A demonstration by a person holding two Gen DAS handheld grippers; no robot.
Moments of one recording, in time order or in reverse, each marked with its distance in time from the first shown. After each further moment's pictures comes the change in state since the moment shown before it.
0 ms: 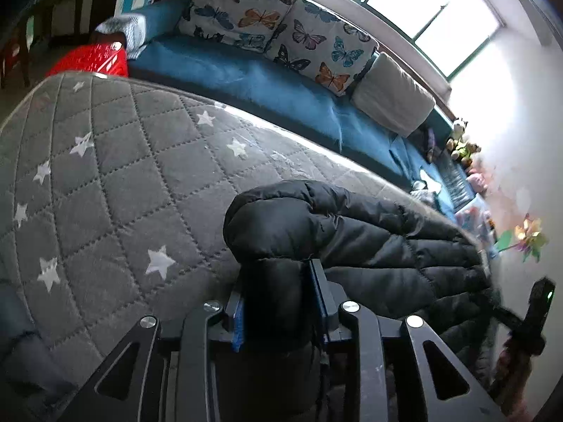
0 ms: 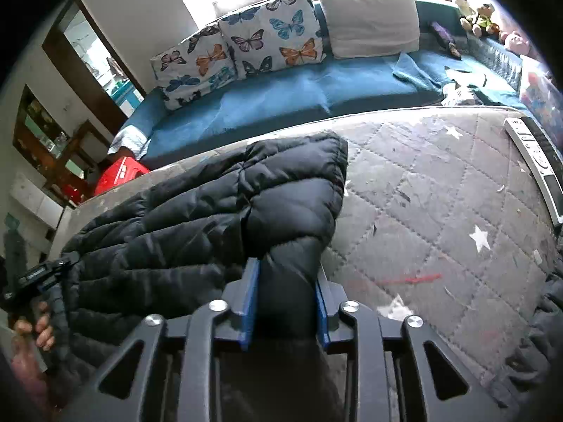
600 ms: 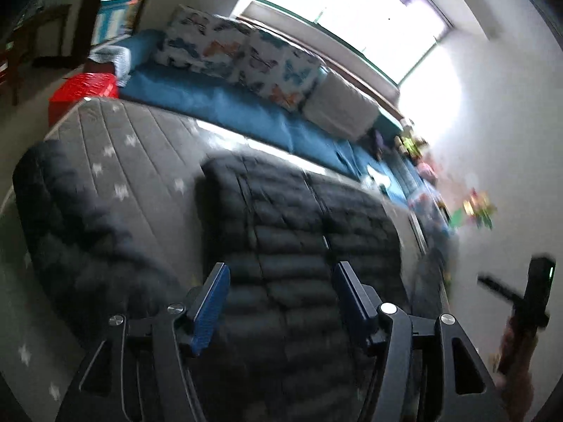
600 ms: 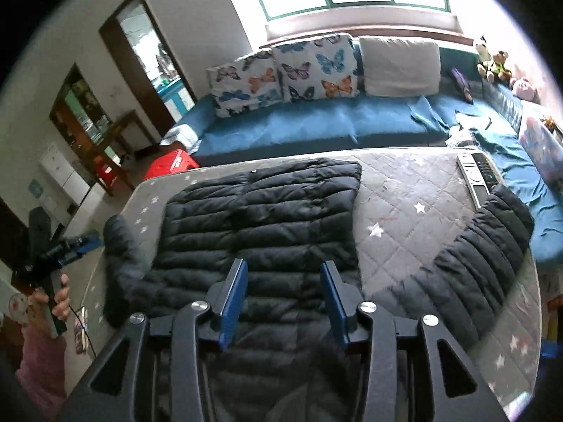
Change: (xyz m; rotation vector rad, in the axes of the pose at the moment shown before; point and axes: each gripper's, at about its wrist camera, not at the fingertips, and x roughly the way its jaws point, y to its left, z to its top) left arm -0.257 -0.031 -0.155 0.146 -0.072 -0.141; right arm -0.202 0.071 -0.087 -0.173 -0.103 0.069
